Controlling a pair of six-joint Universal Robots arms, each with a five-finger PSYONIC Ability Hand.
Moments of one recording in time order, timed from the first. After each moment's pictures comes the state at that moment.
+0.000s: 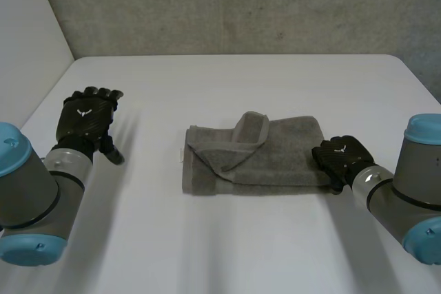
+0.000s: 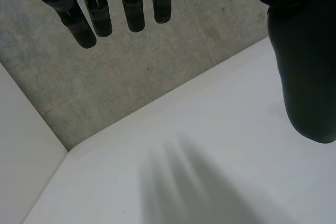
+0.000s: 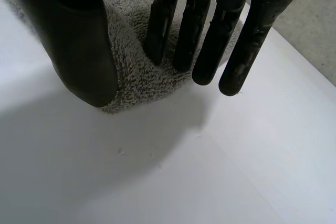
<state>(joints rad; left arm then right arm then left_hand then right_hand) 4.43 -1.86 -1.86 3.66 -1.60 3.36 1.83 -1.07 1.68 -0.15 1.40 2.59 0.27 0.26 0.25 0.26 0.22 0.84 0.84 0.84 0.84 0.66</state>
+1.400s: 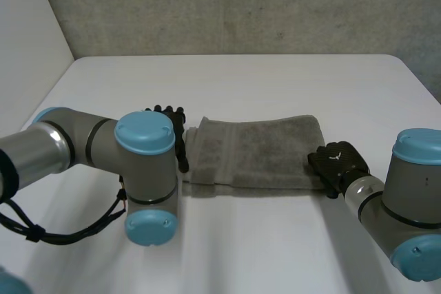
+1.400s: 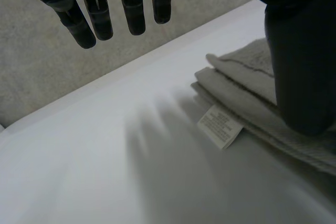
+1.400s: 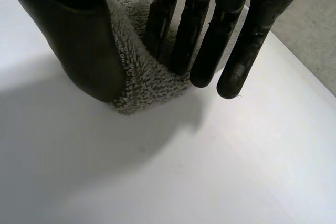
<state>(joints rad) 4.03 -2.34 -1.23 3.32 -2.01 3.25 1.88 -1.08 1.76 -0.24 1.47 2.59 0.27 0.28 0.29 0.26 0.29 0.92 0.93 0.93 0.93 0.75</state>
